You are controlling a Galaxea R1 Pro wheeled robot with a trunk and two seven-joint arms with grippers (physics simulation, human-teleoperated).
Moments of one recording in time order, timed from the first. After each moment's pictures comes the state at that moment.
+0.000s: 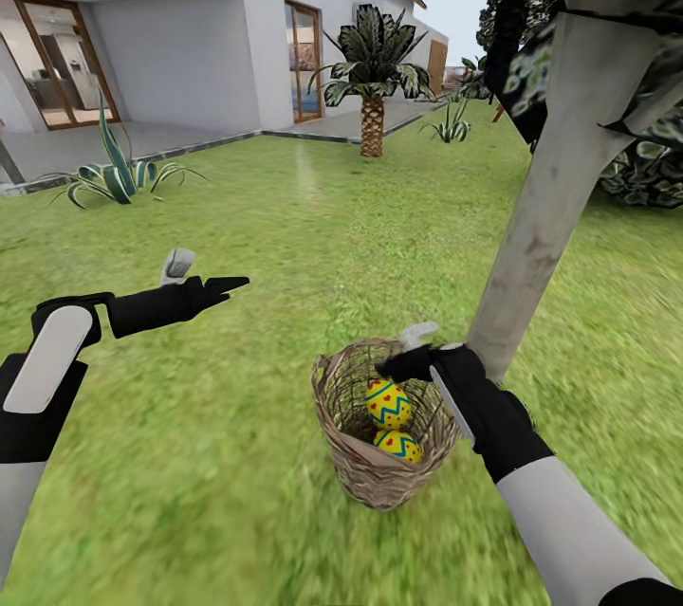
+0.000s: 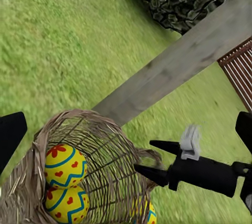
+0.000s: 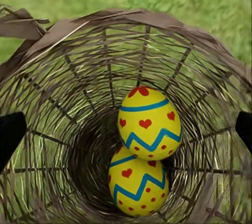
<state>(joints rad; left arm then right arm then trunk) -0.79 0.38 -0.07 -1.48 1.21 1.01 -0.10 -0.77 -0.01 0.29 -1.11 0.00 0.84 0.20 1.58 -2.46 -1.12</state>
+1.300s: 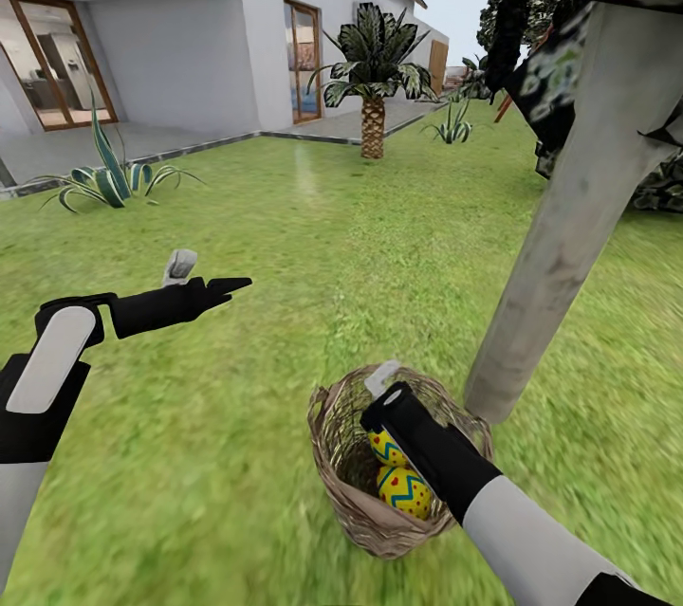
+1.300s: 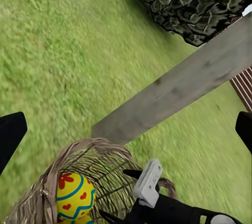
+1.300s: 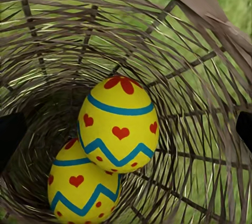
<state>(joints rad) -0.79 0.38 -0.07 -1.48 1.21 1.01 -0.10 -0.75 0.07 0.59 -0.88 0.10 0.77 0.00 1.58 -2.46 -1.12</state>
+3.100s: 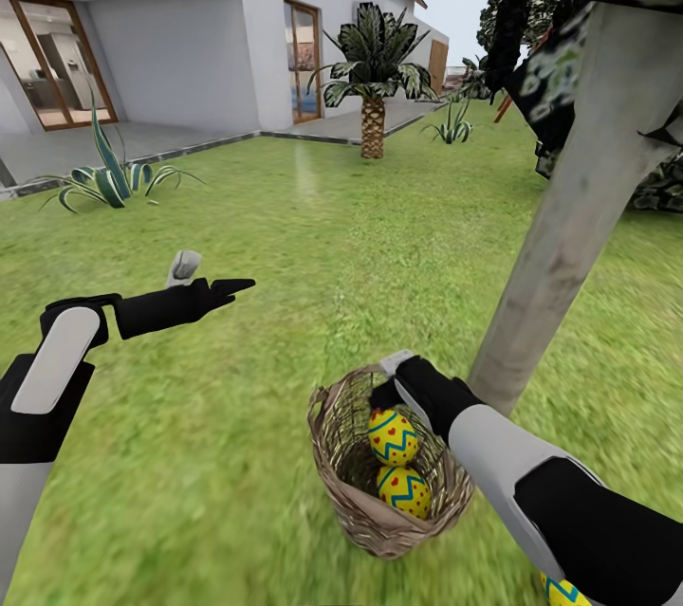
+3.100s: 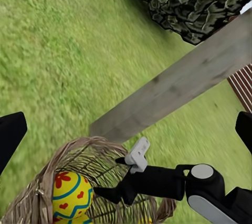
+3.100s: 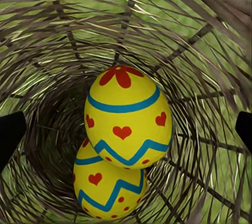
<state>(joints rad) -0.79 0.37 -0.08 -1.48 1.21 1.01 -0.10 -1.03 0.13 0.46 -0.34 -0.06 0.65 0.08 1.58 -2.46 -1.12</state>
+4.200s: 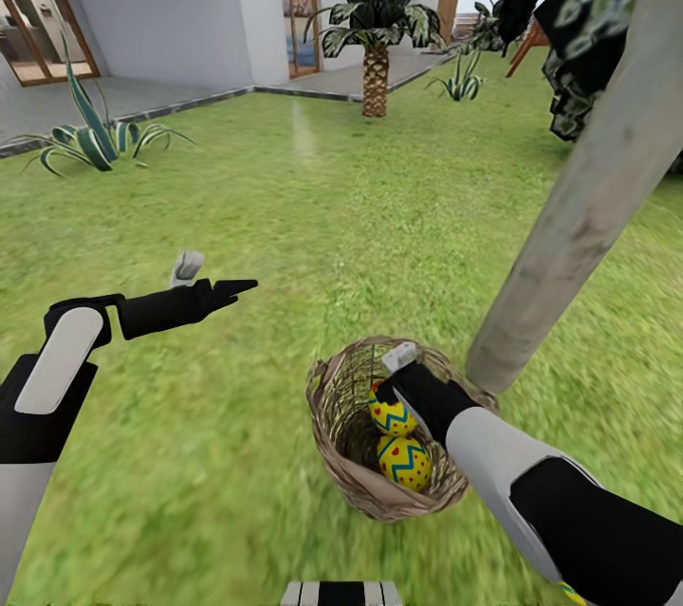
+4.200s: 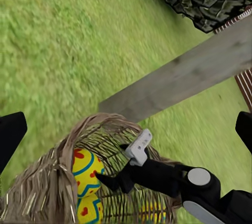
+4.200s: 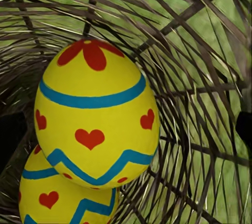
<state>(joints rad) -0.79 0.36 -0.09 -1.48 1.21 1.01 -0.10 -1.03 0.14 0.47 -0.30 0.05 0.53 -0.03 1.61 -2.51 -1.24</state>
